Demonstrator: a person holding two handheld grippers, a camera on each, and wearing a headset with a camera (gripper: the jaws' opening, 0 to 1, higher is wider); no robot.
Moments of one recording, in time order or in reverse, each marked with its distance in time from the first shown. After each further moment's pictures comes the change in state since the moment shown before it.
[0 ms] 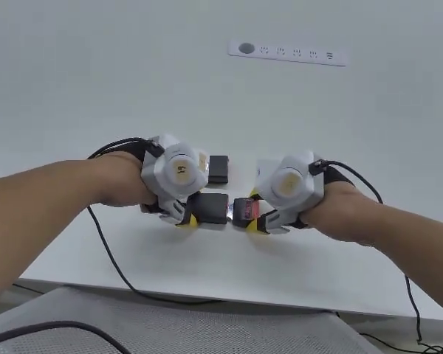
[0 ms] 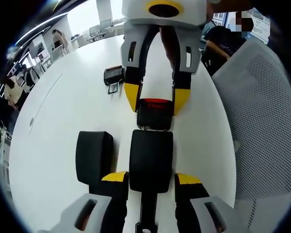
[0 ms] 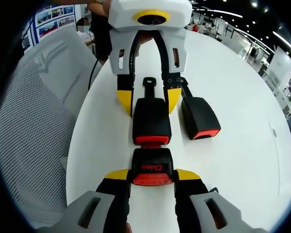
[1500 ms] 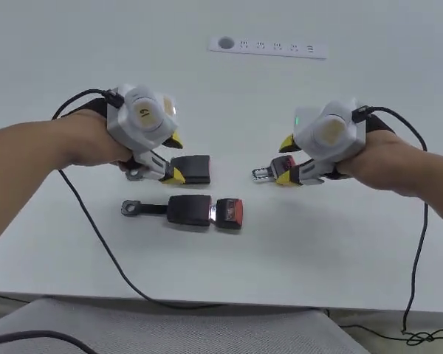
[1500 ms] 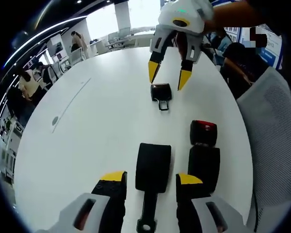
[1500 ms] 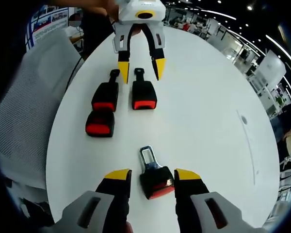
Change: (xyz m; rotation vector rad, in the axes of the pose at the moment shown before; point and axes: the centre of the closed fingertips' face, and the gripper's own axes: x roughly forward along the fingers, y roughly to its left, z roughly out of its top) left arm -0.024 0.081 0.017 -0.074 -0.095 0.105; right arm -0.066 -0.092 -0.051 -0.024 0.043 -0.139
